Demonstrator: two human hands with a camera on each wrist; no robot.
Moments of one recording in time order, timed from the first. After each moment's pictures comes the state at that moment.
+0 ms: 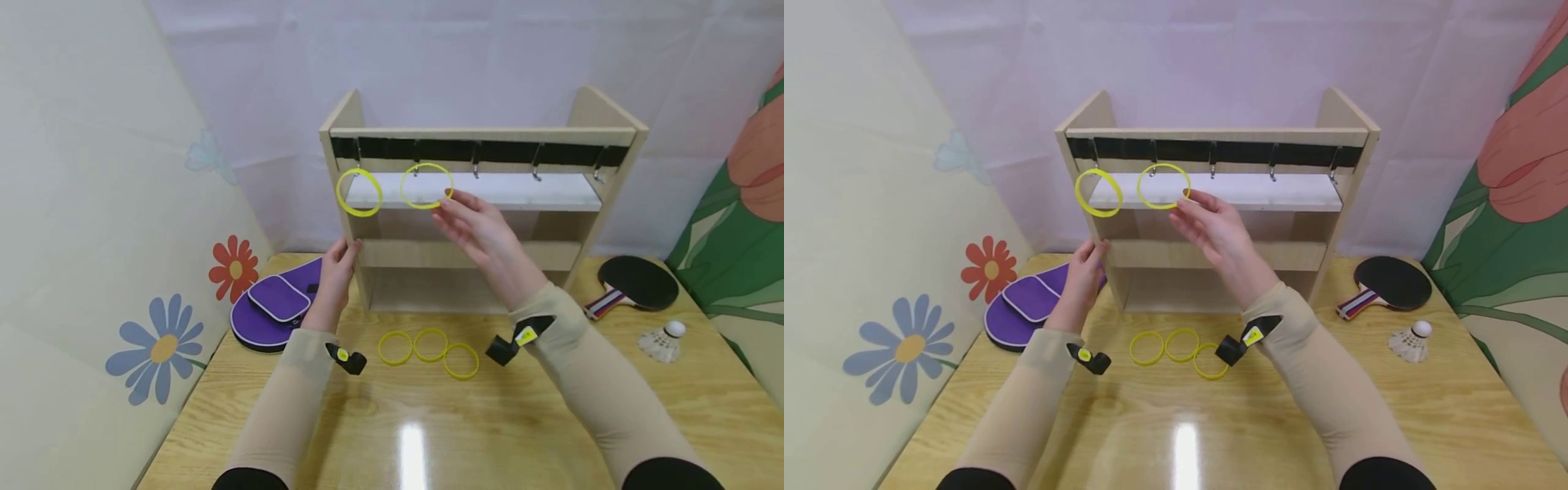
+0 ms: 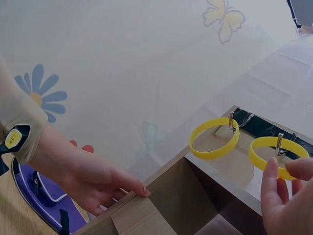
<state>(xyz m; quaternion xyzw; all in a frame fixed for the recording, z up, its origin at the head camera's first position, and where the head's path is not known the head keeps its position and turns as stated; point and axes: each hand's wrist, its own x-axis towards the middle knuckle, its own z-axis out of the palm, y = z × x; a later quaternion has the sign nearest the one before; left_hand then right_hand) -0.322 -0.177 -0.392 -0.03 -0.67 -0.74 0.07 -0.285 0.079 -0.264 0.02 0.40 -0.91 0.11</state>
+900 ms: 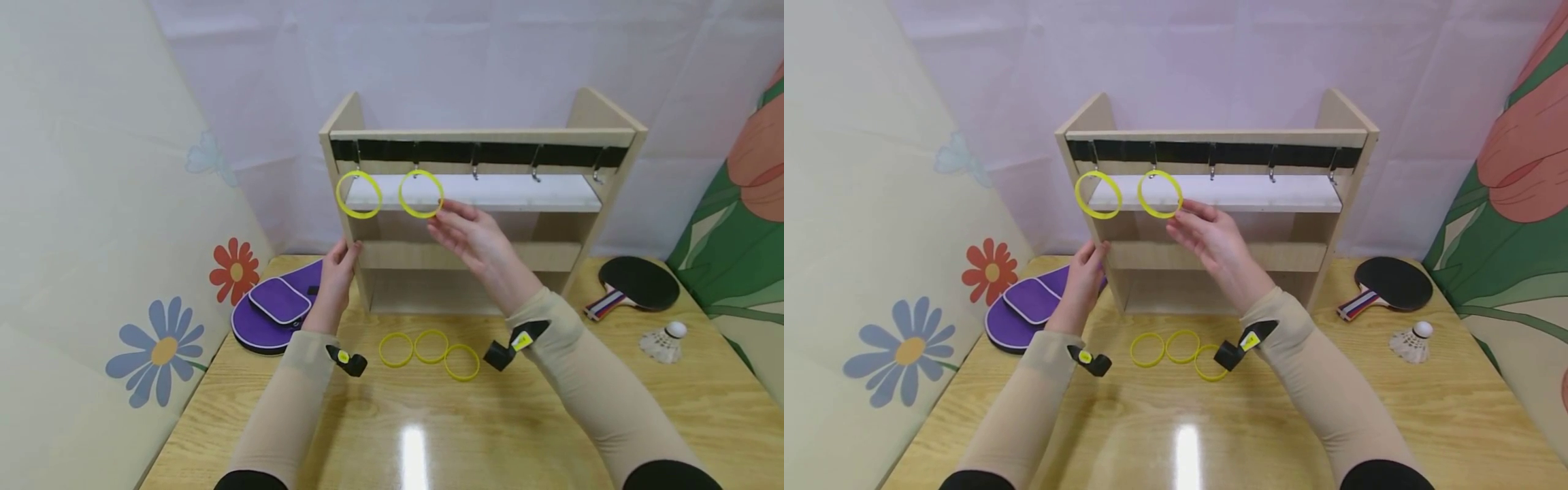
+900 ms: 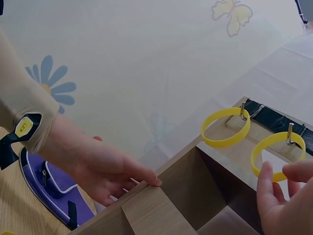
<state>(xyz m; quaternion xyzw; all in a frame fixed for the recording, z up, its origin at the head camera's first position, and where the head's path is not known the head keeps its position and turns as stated) -0.321 -0.175 -0.391 -0.04 -0.67 -0.74 0.08 -0.286 0.076 -0.276 0.01 0.43 -0.90 0.12</state>
